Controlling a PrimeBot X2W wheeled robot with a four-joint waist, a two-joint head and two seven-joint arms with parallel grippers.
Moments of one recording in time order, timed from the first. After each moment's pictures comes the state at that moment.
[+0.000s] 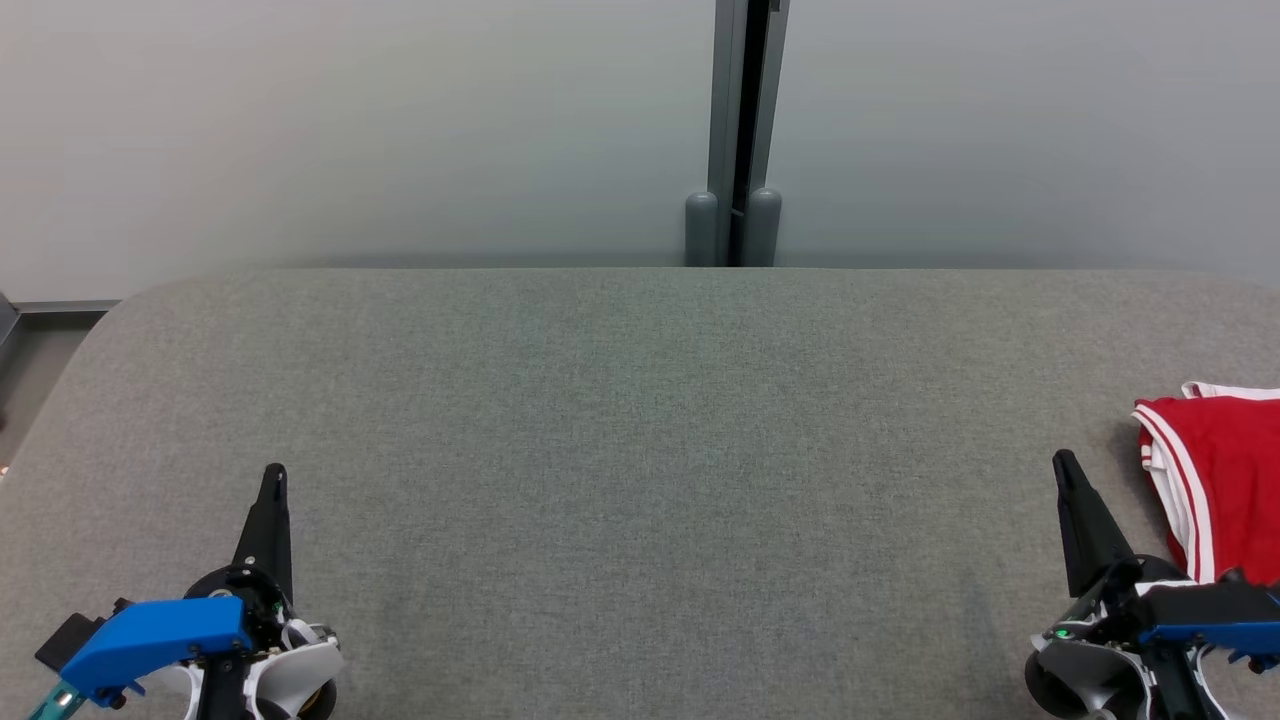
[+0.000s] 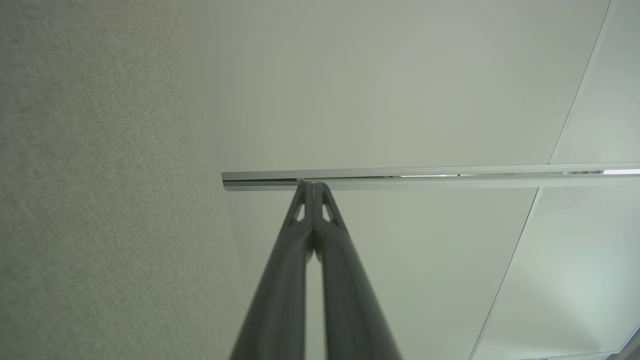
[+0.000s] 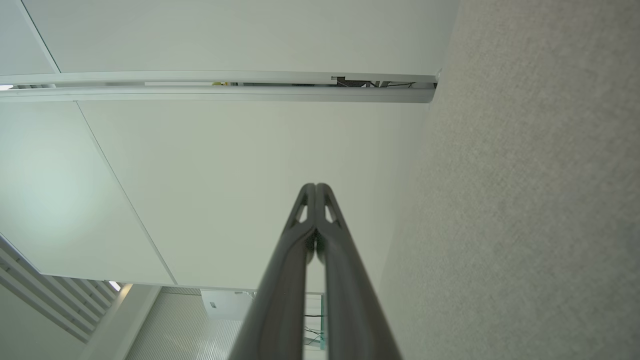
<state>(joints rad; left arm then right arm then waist) -0.10 0.05 0.11 0.25 -1.61 -0.13 0.11 -0.11 -0.05 -0.11 0.24 1.61 0.13 0.11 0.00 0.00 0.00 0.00</state>
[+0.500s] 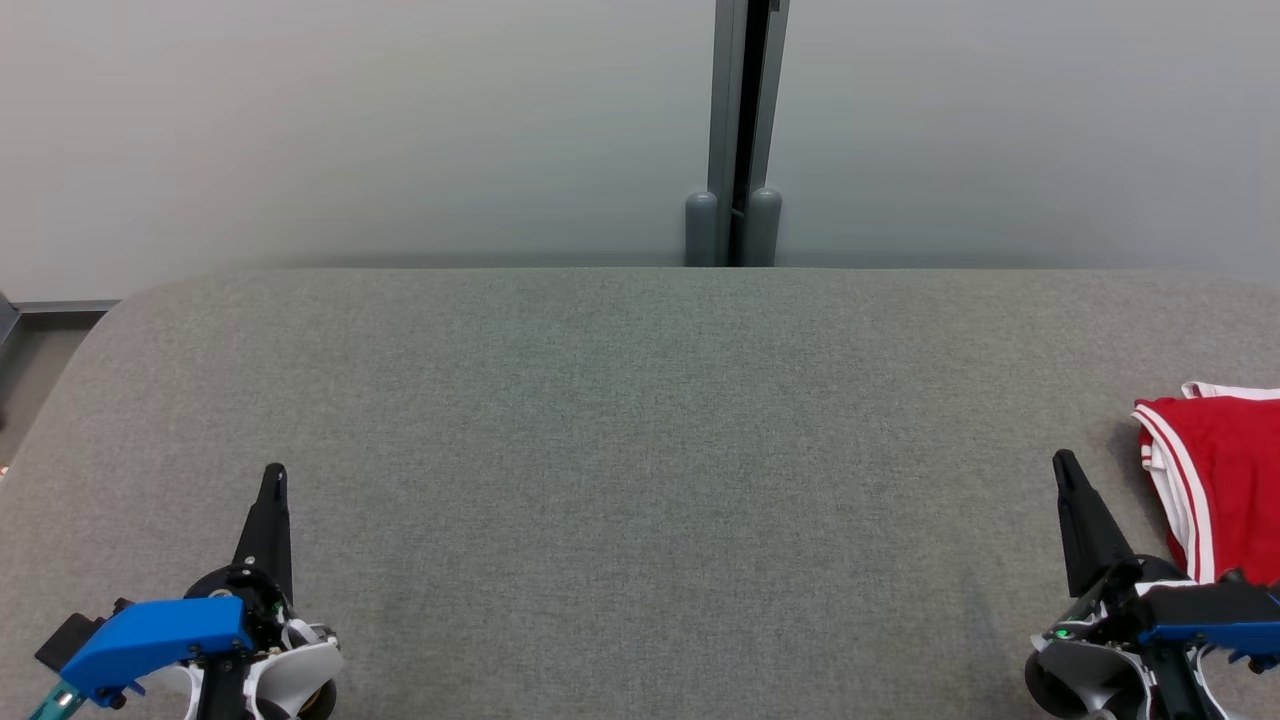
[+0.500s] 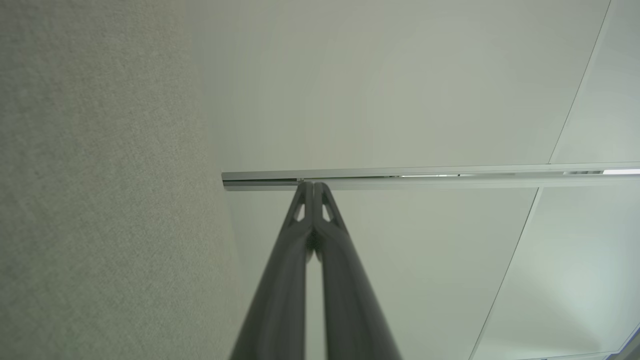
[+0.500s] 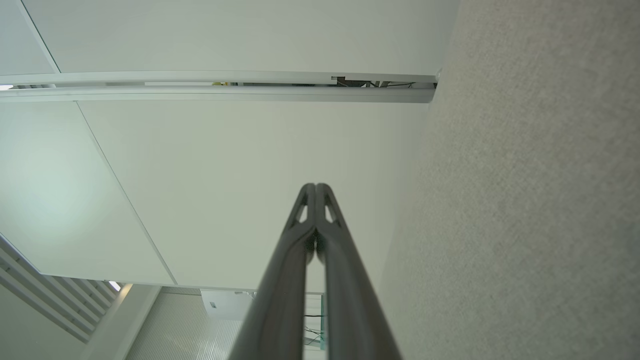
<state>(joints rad) -0.10 0.05 0.11 0.25 -1.61 -0.13 0.11 -0.11 -0.05 -0.11 0.24 1.61 0.13 0.11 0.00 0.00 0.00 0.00</state>
